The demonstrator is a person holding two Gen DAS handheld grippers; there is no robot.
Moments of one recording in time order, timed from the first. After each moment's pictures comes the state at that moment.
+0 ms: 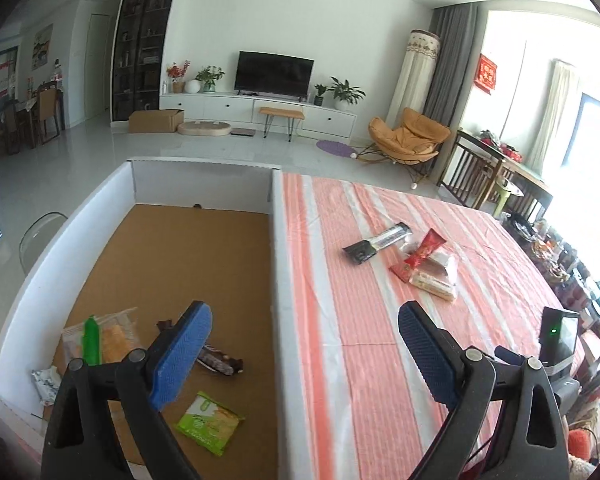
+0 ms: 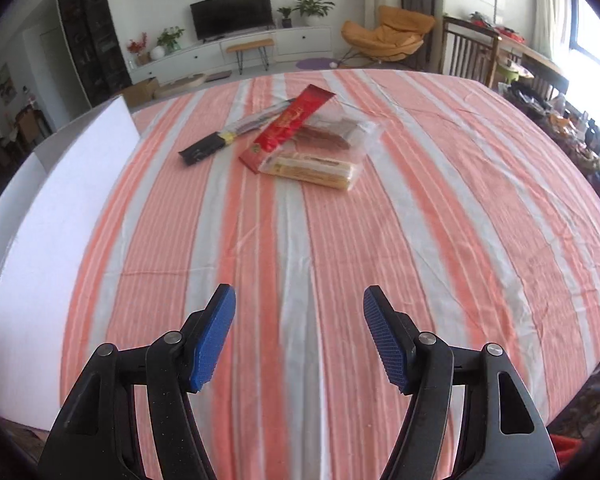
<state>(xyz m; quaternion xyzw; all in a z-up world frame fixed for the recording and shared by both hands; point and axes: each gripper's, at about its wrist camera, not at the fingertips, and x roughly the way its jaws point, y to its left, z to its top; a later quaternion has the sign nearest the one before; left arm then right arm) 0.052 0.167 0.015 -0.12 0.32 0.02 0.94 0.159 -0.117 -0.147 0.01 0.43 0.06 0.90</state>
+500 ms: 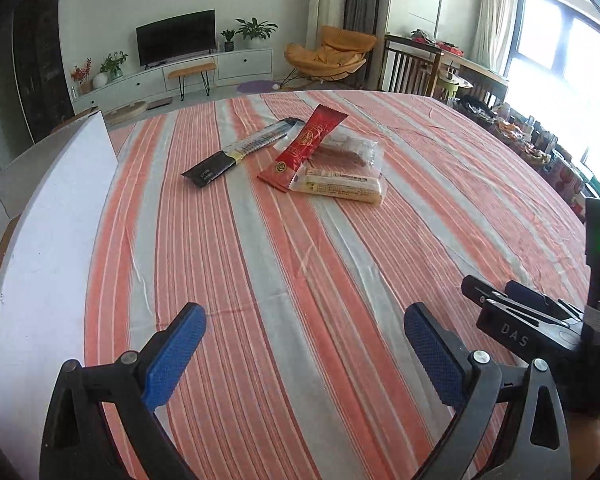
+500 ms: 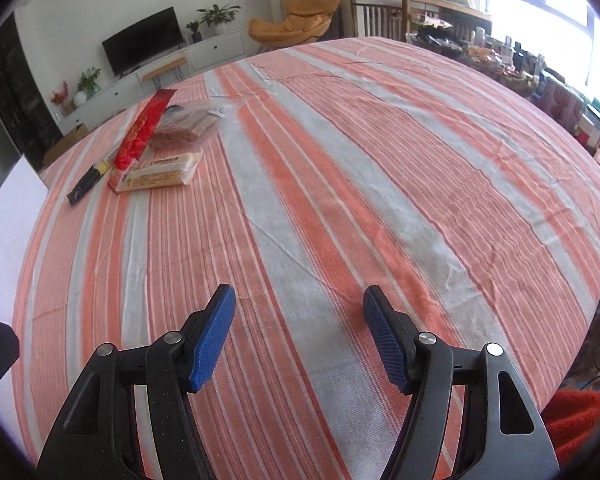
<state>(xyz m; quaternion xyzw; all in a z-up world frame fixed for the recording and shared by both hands) 0.152 -0.004 -0.092 0.00 0.42 -0.06 0.91 0.167 -0.199 -0.177 0.10 0.43 -0.04 0.90</state>
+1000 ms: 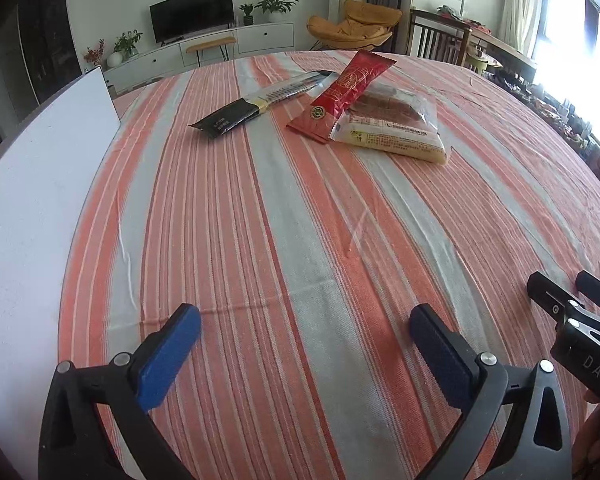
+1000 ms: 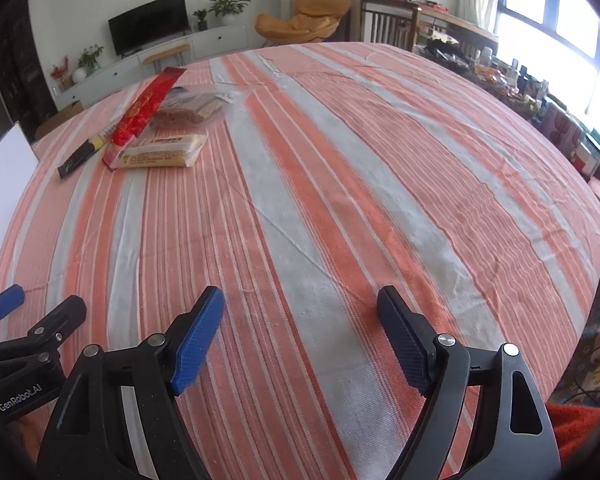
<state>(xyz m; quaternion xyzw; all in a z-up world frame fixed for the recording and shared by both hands) 0.184 0.013 -0.145 0.01 0.46 -0.03 0.89 0.170 -0.179 -0.184 0.04 0.43 -0.05 0.90</state>
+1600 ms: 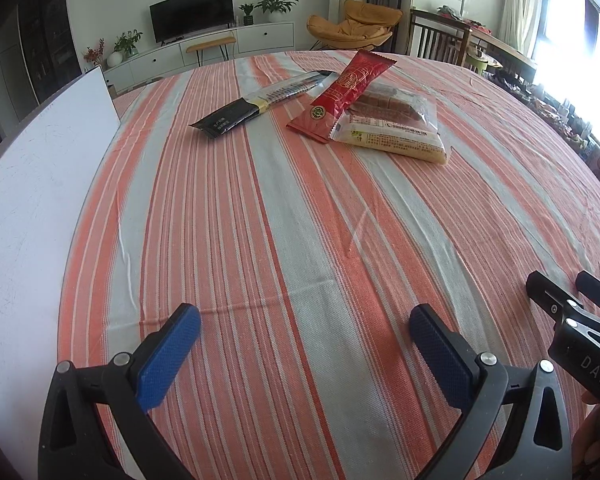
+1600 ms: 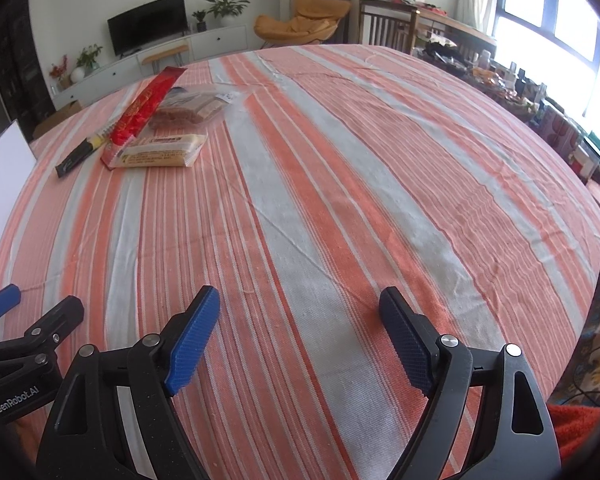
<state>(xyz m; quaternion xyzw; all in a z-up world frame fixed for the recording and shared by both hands) 0.184 0.013 -0.145 0.01 0.46 -0.03 0.89 0.169 -0.177 -0.184 0.04 0.43 -0.06 0.90</state>
